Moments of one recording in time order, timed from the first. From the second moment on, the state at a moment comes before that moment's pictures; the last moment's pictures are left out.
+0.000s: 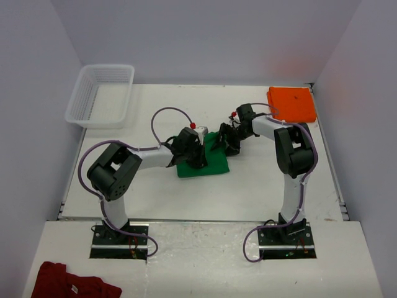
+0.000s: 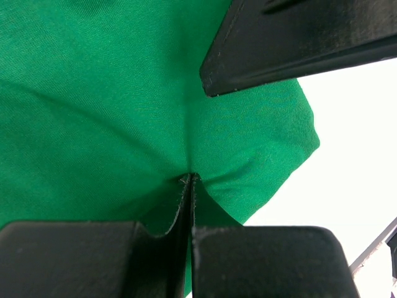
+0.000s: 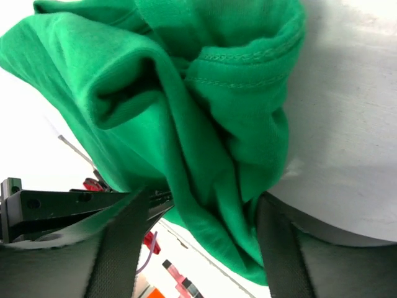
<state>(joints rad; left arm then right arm) -0.69 1.84 0.98 0.03 0.23 -0.49 0.30 2.09 1.38 -0.56 -0.65 0.59</state>
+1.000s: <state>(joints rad) -0.70 1.76 1.01 -0.05 0.19 -0.44 0.40 2.09 1.47 -0.67 -0.37 0.47</state>
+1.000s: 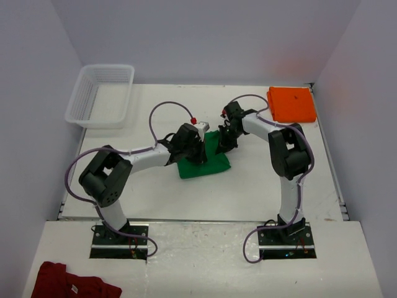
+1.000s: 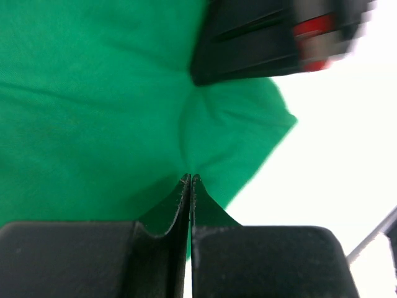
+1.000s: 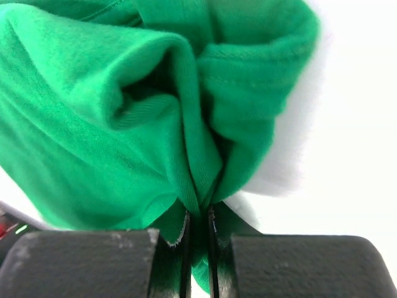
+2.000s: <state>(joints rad) -0.70 1.57 0.87 -0.08 0.18 -0.45 0.41 2.16 1.99 -0.86 0.56 0.17</state>
